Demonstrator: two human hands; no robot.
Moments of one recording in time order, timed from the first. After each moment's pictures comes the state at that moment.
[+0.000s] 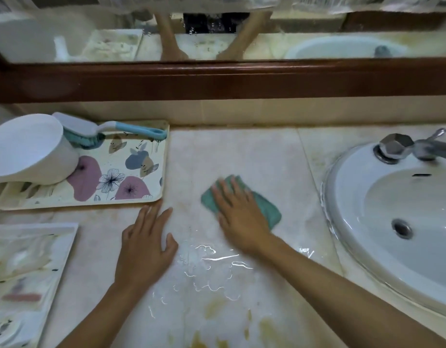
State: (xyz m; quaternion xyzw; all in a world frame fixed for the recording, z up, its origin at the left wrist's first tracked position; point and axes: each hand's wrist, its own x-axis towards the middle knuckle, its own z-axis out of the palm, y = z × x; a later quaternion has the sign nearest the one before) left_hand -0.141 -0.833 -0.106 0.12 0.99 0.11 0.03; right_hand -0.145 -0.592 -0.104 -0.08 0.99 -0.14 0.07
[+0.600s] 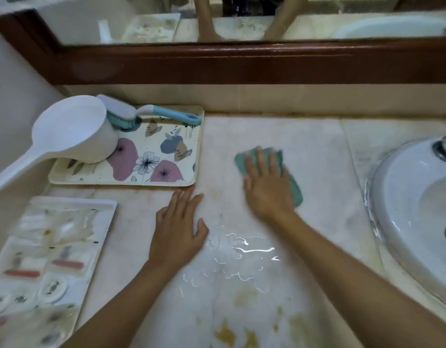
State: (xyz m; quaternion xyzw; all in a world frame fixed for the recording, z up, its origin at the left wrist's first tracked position) left_hand -0.142 -0.835 -0.109 0.13 0.99 0.10 0.01; right_hand -0.191 -0.610 -0.106 0.05 0.99 -0.12 0.04
